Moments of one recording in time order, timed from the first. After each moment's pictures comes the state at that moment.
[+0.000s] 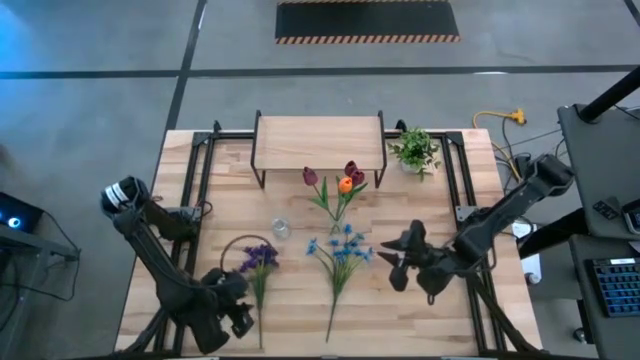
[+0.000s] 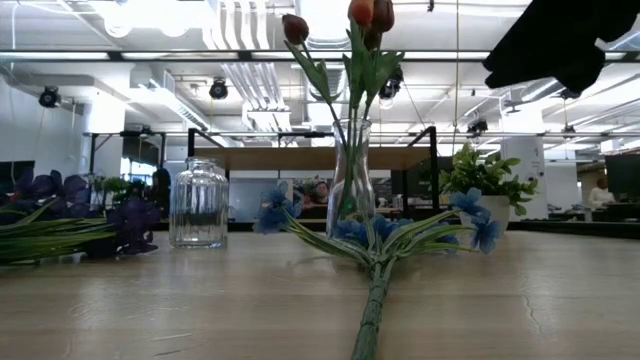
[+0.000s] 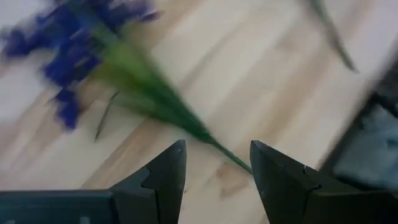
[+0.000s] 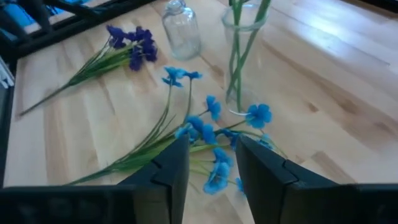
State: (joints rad) left arm -0.96 1.55 1.16 -0.92 -0.43 -1.74; right arm 0.69 1.29 0.78 -0.38 0.81 1.01
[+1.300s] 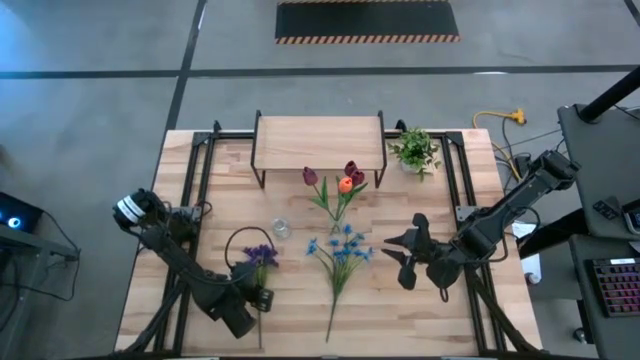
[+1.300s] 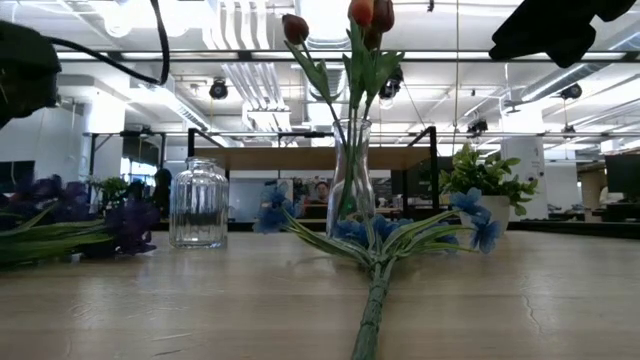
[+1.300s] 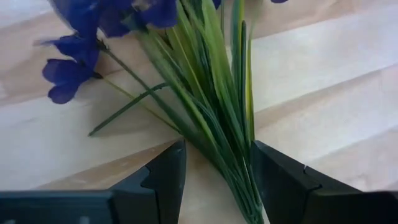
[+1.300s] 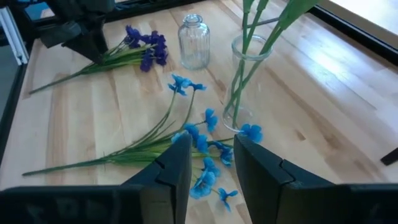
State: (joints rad) left arm -0.83 1.69 1.00 -0.74 -0.32 -2.14; right arm 0.69 1.18 0.78 -0.41 0.79 0.78
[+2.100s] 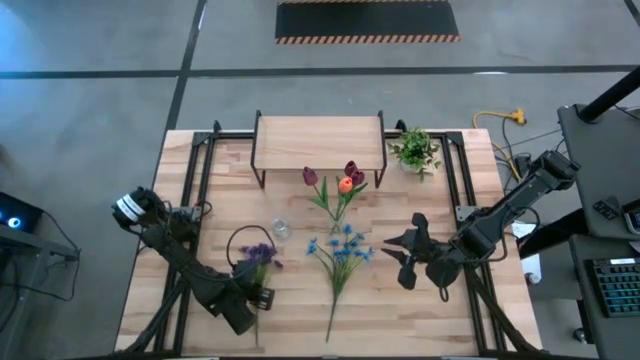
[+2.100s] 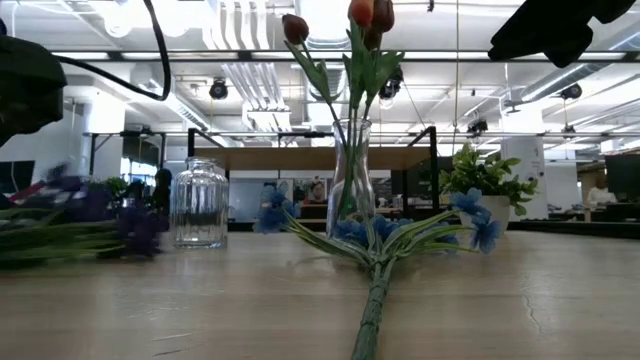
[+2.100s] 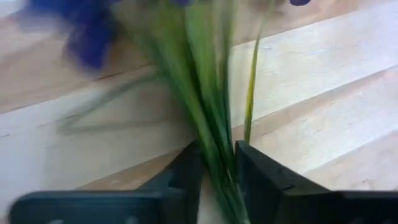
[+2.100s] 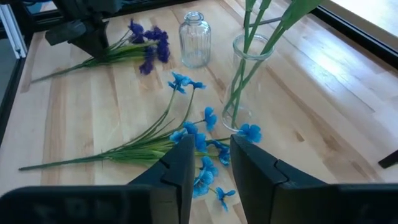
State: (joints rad) left arm -0.82 1.68 0.93 -0.63 -0.33 -2.11; right arm 0.68 1.18 0.78 -0.42 0.78 0.76
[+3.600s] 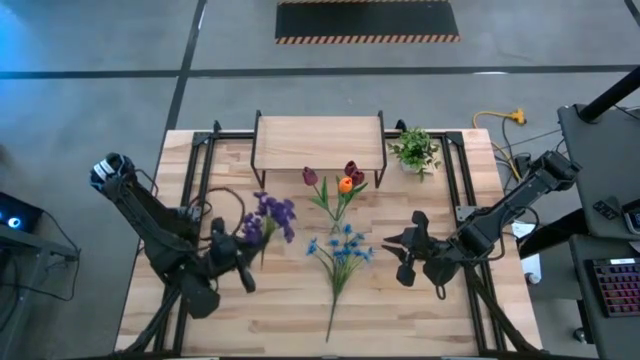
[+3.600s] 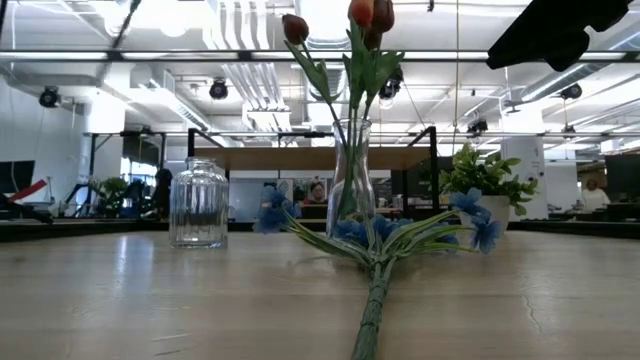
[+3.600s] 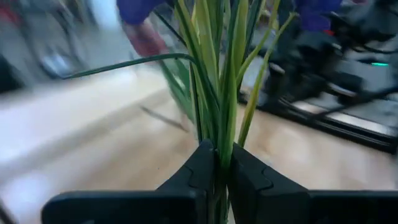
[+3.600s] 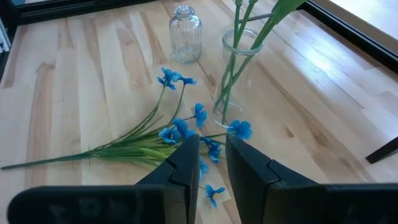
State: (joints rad) left arm -0.84 1.24 1.01 -0.56 -1.33 -0.94; right arm 0.66 1.19 0.78 -0.44 0.78 0.76
